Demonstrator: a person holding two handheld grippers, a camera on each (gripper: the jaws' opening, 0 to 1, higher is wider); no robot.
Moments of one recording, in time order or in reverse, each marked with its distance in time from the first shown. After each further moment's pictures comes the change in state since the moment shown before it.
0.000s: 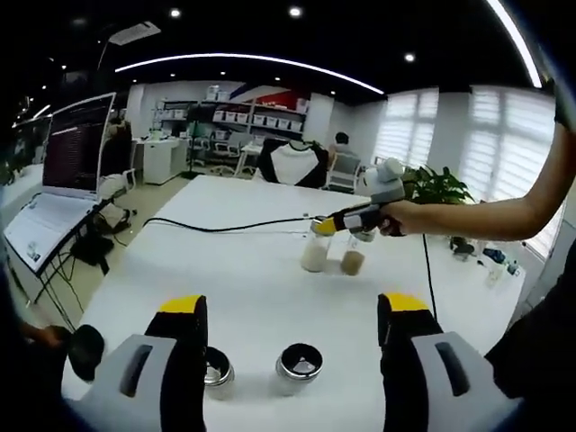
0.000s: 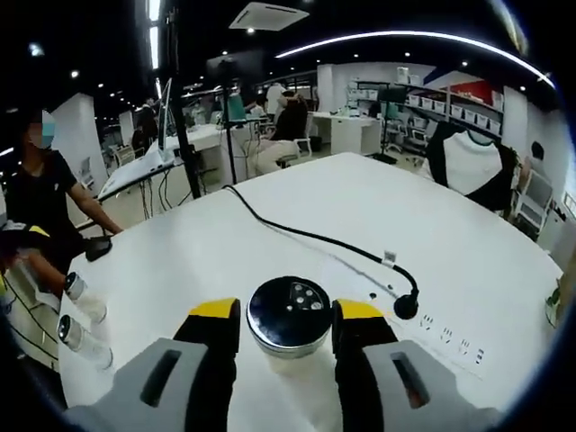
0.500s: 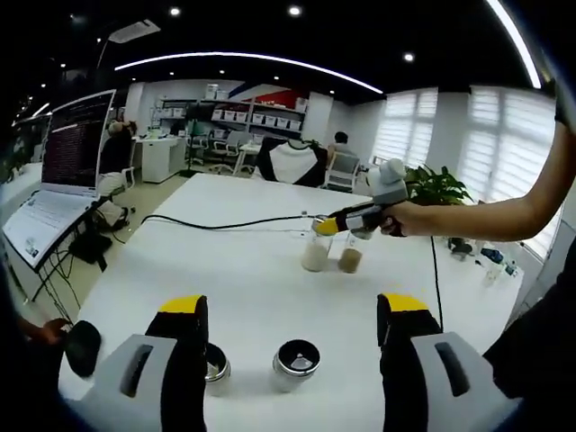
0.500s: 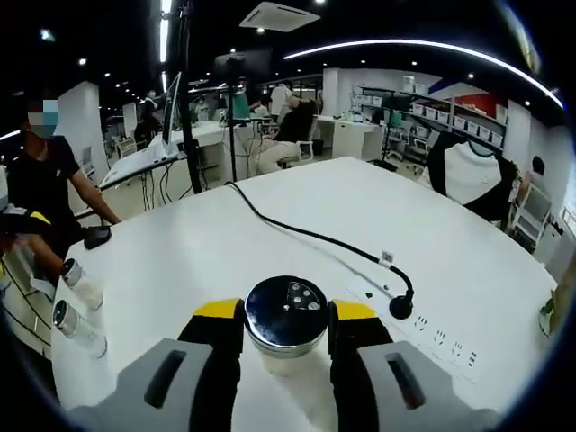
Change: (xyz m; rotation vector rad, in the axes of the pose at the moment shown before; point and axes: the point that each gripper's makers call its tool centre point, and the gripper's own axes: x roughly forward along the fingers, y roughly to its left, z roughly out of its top) left arm -0.001 -0.003 -0.006 -0.019 0.007 -0.018; right arm -0.014 0.007 -0.007 -0.040 -0.016 0.003
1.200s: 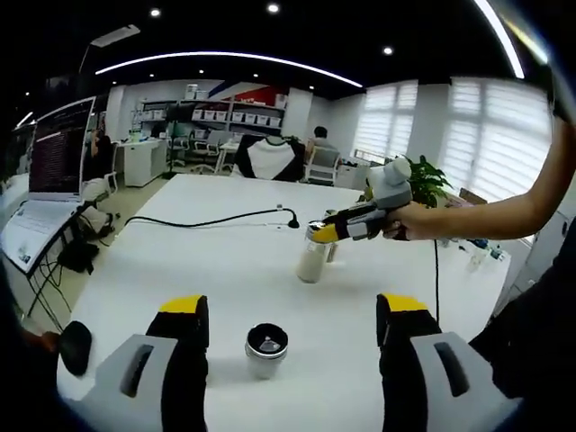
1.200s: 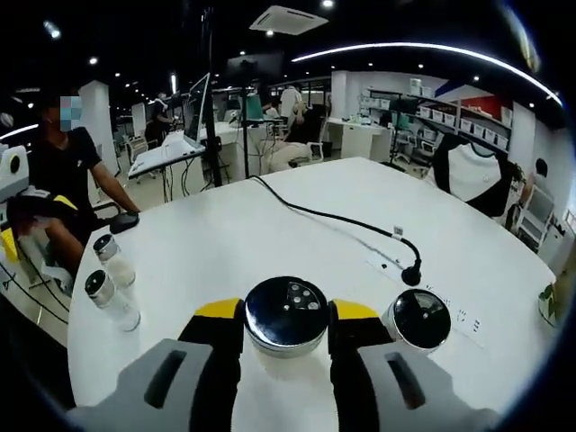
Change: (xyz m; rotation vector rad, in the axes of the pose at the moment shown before) left arm -0.019 -0.037 -0.014 0.069 0.019 -0.084; right arm -0.066 0.057 -0.038 -0.035 -0.007 0.032
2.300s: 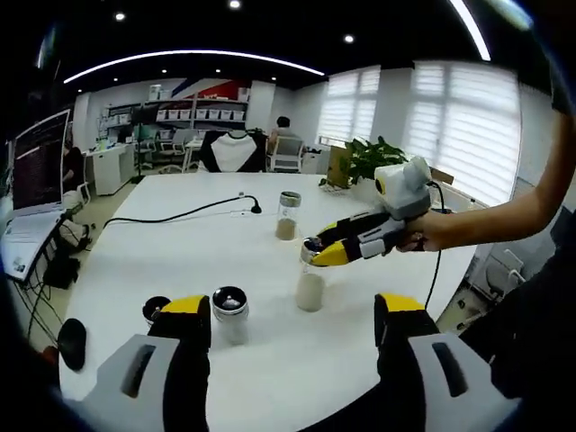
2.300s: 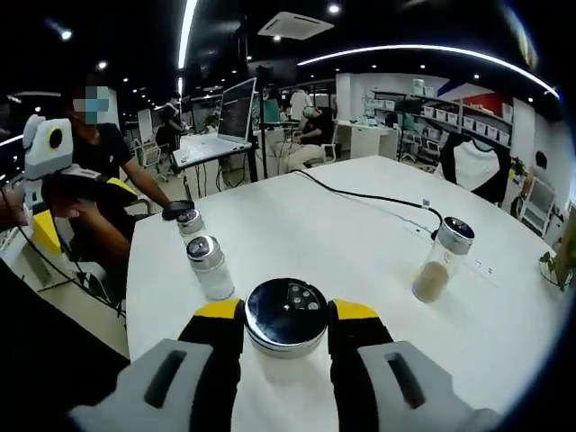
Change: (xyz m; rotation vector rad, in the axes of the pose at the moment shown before) left arm -0.050 -0.041 -0.029 0.082 0.045 -0.142; right arm -0.071 0.136 -0.039 0.032 -0.014 0.043
